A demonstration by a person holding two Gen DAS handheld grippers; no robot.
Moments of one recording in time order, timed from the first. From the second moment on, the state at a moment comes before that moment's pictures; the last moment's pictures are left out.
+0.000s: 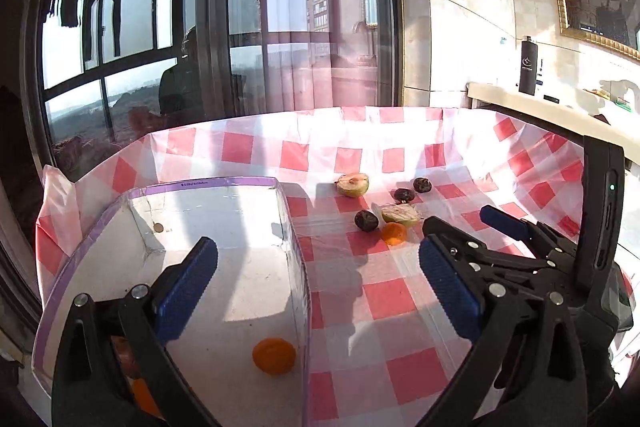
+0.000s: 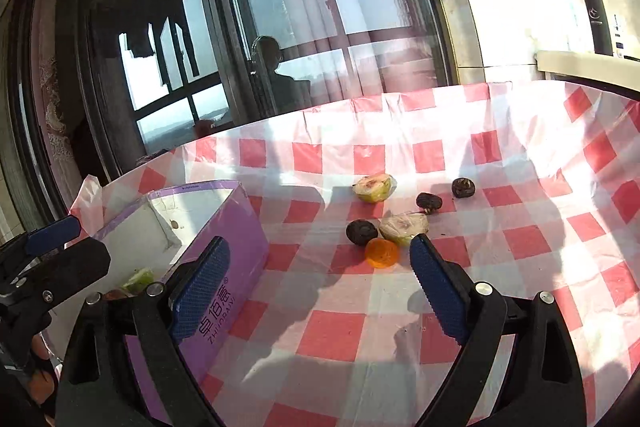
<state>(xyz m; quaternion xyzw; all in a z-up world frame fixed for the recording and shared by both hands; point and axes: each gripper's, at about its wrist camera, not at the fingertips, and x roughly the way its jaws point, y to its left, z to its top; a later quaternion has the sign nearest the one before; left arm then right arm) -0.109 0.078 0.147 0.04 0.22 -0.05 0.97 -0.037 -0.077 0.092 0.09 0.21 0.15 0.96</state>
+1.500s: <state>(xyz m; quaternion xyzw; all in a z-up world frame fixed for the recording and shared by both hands) 0.027 0.023 0.030 -0.17 0.35 -0.22 0.89 0.201 -0.037 0.016 -0.11 0.52 0.16 0.83</state>
